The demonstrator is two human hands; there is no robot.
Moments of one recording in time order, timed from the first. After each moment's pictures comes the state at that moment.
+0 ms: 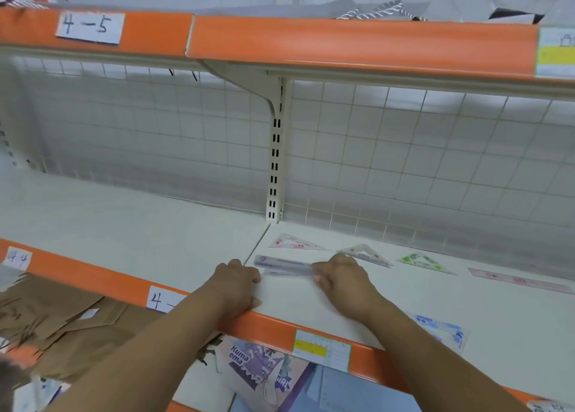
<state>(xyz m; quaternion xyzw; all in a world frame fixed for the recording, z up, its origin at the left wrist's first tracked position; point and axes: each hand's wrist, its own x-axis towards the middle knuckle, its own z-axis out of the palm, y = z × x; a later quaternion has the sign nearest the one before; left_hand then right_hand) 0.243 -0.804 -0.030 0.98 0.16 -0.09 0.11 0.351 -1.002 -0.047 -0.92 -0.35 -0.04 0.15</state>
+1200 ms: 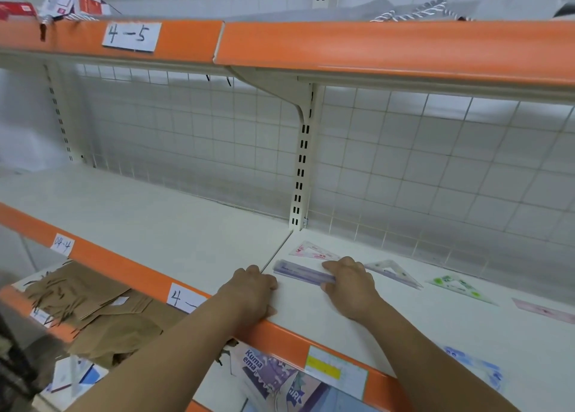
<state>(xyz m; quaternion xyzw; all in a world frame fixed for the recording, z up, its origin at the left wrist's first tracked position) 0.244 -0.809 -0.030 0.97 0.18 -0.09 0.11 0.372 -0.967 -0.046 -0.94 -0.32 0.00 0.13</state>
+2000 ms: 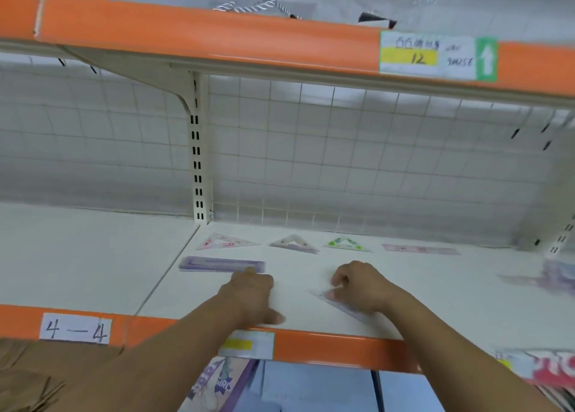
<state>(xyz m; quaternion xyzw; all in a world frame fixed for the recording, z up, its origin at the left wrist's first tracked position) 0.284 -0.927 -0.025 0.98 0.03 -0.13 0.12 0.357 -1.139 -0.023 -0.97 -0.17 0.08 0.14</state>
